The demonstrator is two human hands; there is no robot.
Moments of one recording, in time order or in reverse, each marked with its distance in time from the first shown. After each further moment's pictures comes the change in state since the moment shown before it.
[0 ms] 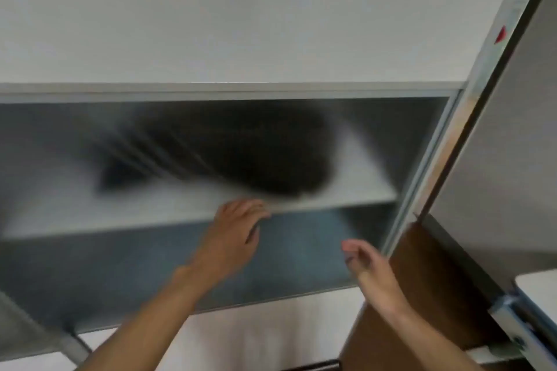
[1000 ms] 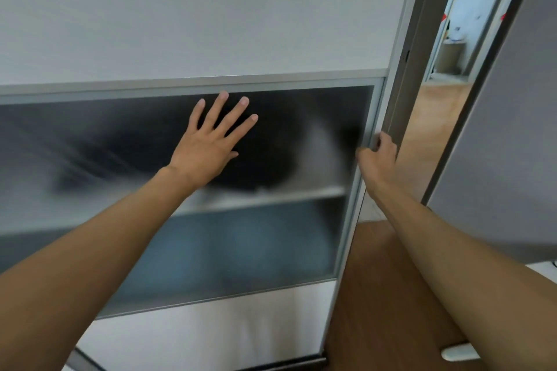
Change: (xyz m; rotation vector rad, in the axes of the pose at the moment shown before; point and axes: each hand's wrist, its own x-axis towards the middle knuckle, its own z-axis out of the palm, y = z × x) left_hand 0.150 0.035 -0.009 0.850 0.044 0.173; right_hand 0.165 -0.072 -0.130 0.030 0.317 0.016
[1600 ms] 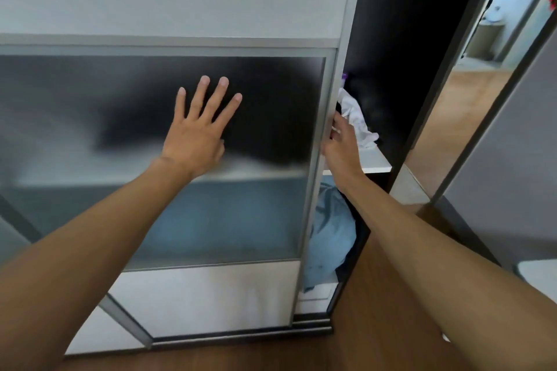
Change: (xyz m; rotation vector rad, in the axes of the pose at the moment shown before) left_hand -0.084 -0.044 0.017 -0.048 -0.180 -0.207; right_hand -0.088 -0.025 0.106 0.246 -0.381 -0.164
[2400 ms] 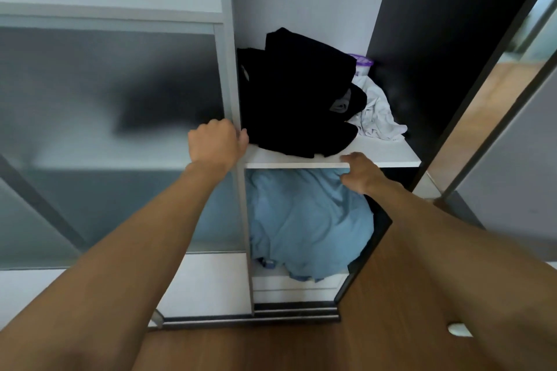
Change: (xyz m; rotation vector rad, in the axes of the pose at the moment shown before) left_hand -0.008 0.008 0.043 -0.314 -0.160 -0.464; right_hand 0.026 0.088 -0.007 -1.034 -0.447 0.263
